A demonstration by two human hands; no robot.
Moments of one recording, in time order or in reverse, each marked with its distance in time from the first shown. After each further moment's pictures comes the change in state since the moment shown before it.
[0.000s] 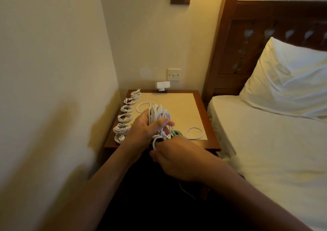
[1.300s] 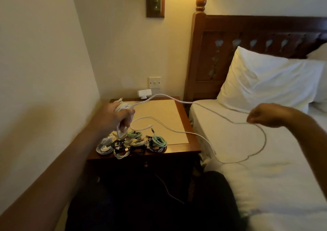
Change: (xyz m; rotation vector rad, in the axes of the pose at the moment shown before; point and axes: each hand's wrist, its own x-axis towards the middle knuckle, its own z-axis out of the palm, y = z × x) left_hand 0.039 0.040 -0.037 0.425 0.055 0.059; right_hand -0.145 0.253 -0.106 -0.062 0.061 0.874
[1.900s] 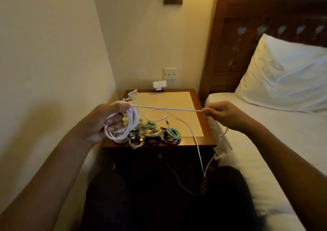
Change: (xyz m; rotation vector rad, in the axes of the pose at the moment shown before) left_hand -0.028 -0.036 -0.044 -0.608 -0.249 -0.213; right_hand 0.010 -0.144 0.066 0.730 0.048 -0.549
